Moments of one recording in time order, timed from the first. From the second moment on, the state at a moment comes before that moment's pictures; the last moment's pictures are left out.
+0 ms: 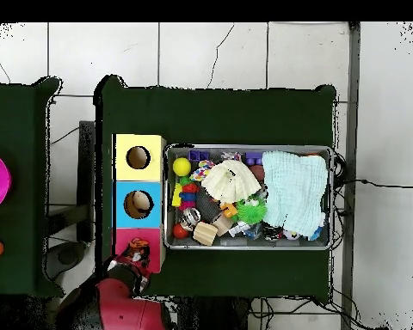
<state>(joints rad) 0.40 -0.86 -0.29 2.19 0.24 0.12 2.19</state>
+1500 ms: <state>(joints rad) 0.50 -0.72 -0.34 2.19 0.24 -0.04 2.19</state>
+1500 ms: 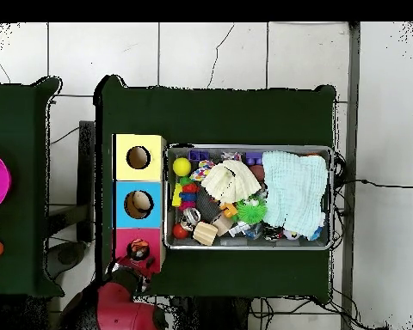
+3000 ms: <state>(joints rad) 0.41 -0.99 -0.37 2.14 0.24 0.50 2.19</state>
